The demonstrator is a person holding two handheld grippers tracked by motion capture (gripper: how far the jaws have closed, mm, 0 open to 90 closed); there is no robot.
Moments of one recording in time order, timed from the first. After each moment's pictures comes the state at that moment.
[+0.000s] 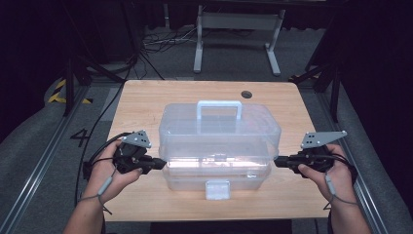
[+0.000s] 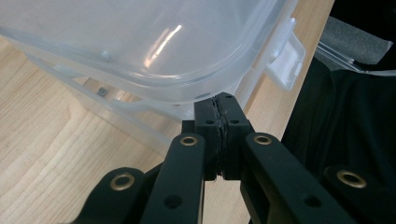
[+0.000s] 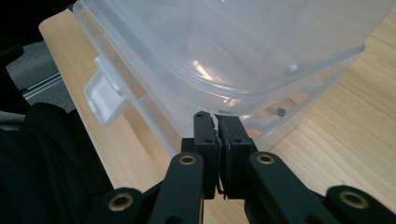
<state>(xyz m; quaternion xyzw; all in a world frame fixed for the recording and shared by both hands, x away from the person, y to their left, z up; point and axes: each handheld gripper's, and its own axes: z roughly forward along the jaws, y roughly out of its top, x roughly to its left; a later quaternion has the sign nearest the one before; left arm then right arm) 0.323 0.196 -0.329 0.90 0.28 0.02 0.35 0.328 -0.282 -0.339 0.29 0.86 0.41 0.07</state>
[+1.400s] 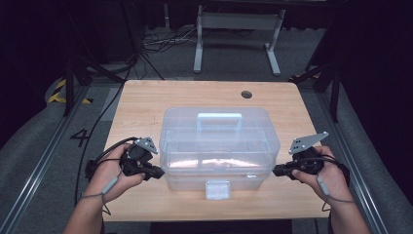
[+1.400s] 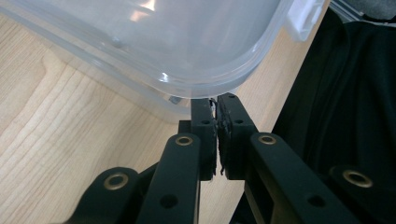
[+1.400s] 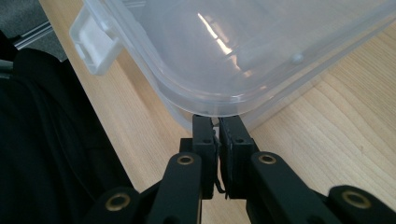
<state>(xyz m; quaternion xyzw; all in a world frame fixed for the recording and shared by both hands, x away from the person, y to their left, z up) 0.327 0.188 -0.345 0.92 0.28 -0.02 0.26 0.333 -0.272 -0.355 0.28 0.91 0.32 0.03</state>
